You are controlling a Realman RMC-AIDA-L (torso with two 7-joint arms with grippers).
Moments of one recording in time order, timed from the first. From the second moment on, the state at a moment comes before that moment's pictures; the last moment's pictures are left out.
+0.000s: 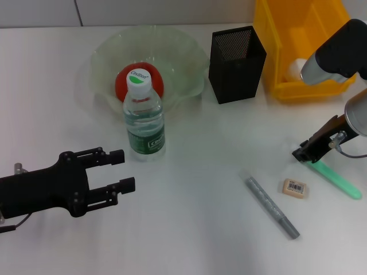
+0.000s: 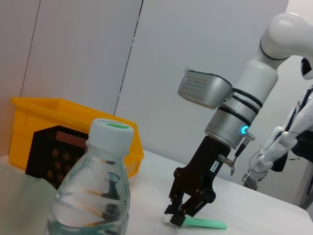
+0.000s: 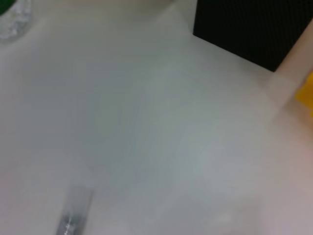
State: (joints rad) left arm -0.32 -1.95 1.07 0.42 1.56 1.67 -1.10; right arm 0.55 2.08 -1.39 -1.20 -2.68 -1.39 2.48
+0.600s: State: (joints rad) left arm -0.32 -1.95 1.05 0.43 1.55 1.69 -1.10; right arm 0.42 2.08 -1.21 -1.43 -2.52 -1.46 2.39
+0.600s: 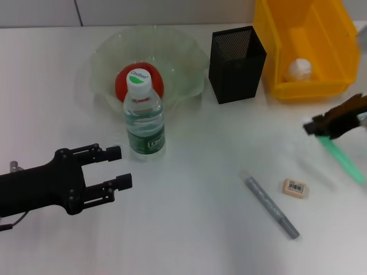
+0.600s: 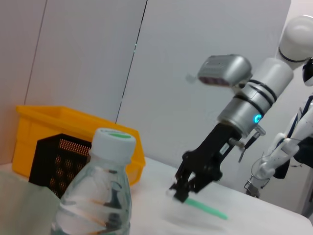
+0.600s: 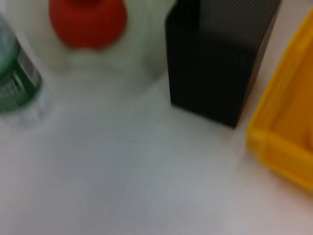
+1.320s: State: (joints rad) left arm -0.33 -1.97 1.05 0.45 1.61 1.69 -1.10; right arm 0.31 2.08 -0.68 -1.04 -1.72 -1.49 1.69
